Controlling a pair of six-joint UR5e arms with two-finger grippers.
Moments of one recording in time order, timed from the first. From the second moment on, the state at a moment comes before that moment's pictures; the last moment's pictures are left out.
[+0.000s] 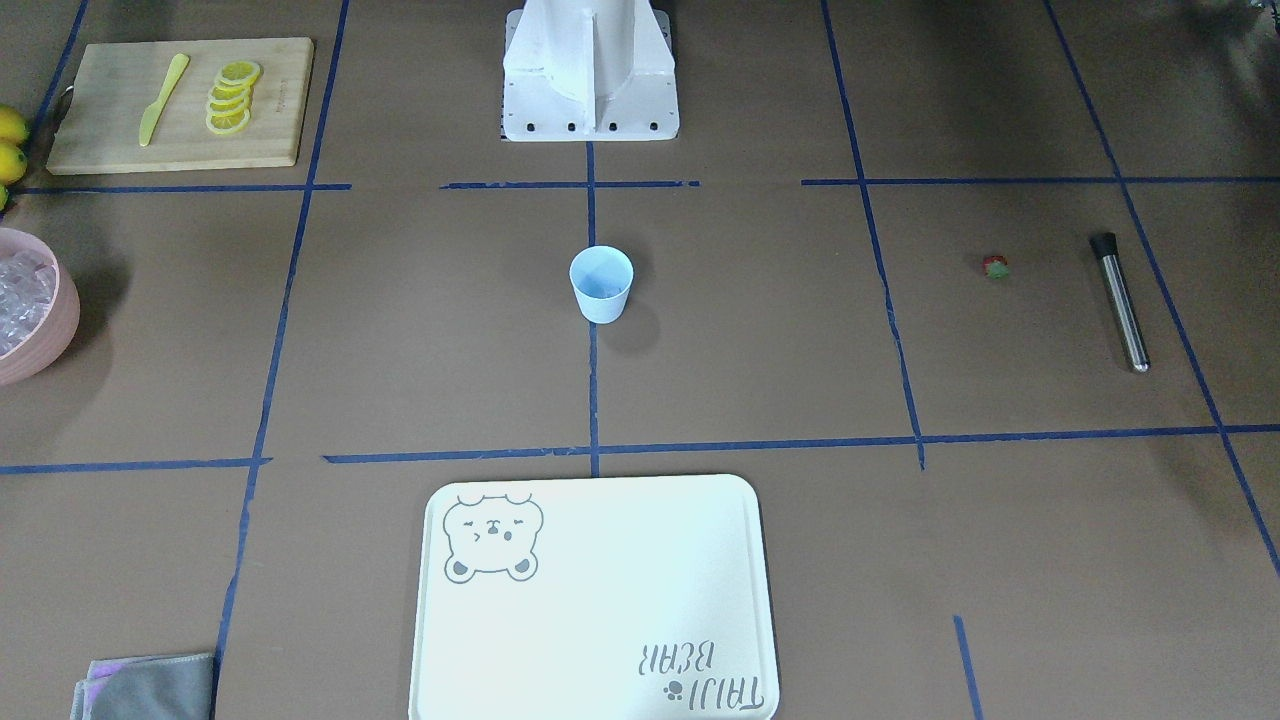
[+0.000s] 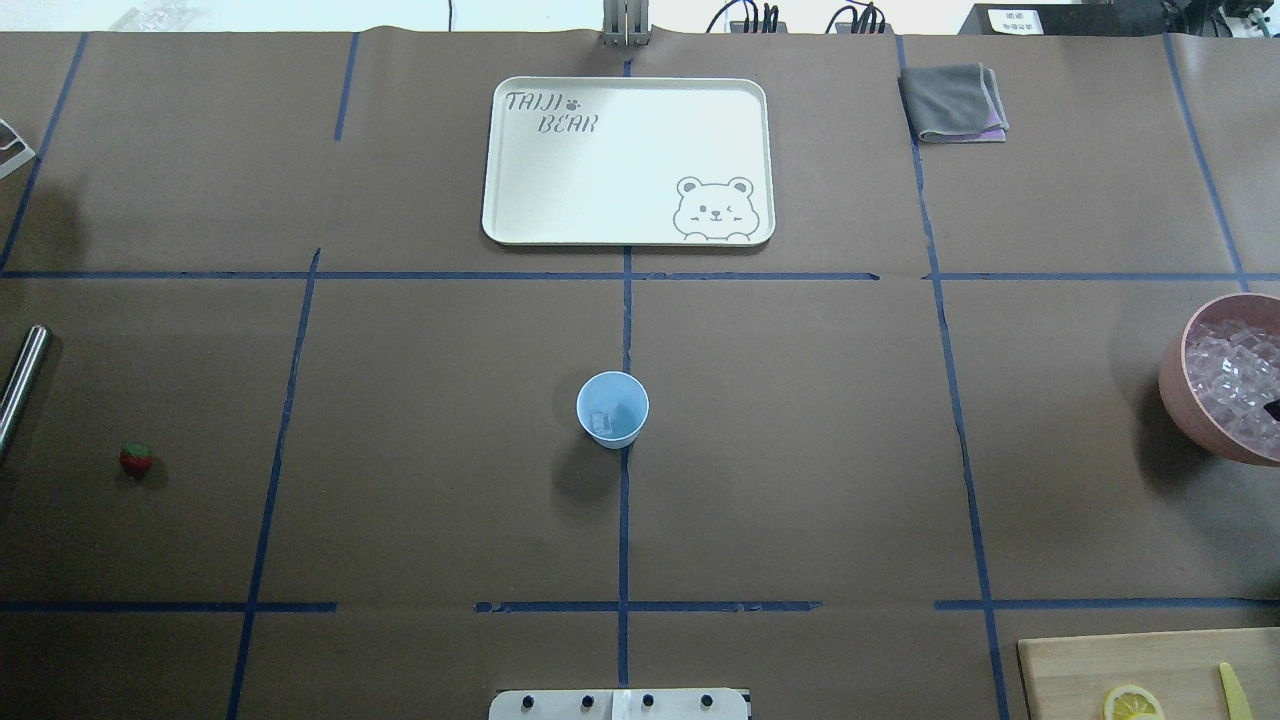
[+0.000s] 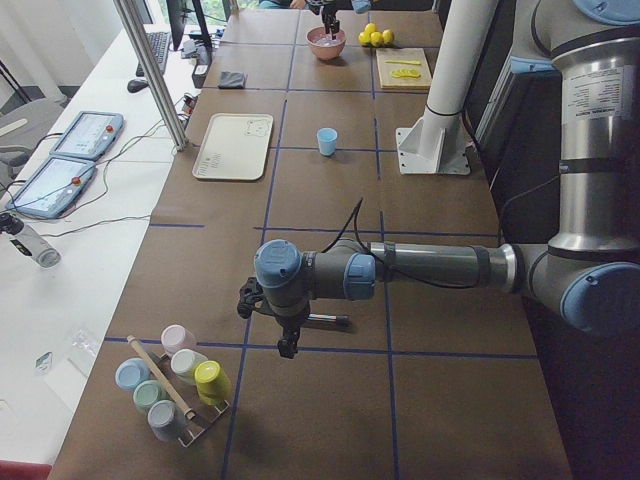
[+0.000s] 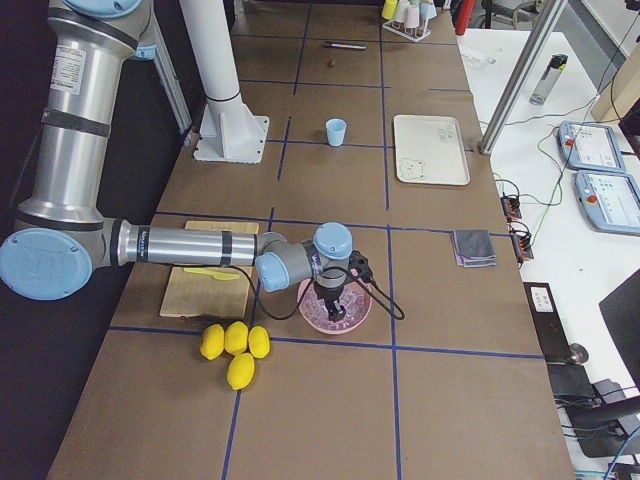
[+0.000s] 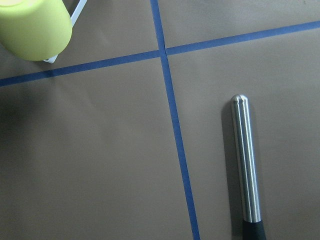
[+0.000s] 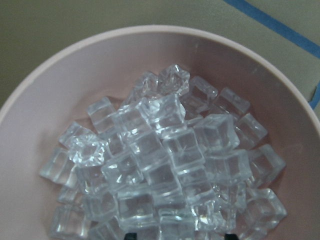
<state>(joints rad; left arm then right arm) -1.53 -1.48 -1.68 -1.55 -2.37 0.16 1.21 -1.80 1.70 -1.18 2.26 -0.06</state>
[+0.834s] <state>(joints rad) -1.52 -1.48 -1.68 -1.55 -2.37 0.16 1.24 -1.79 1.78 -1.26 2.28 -0.05</state>
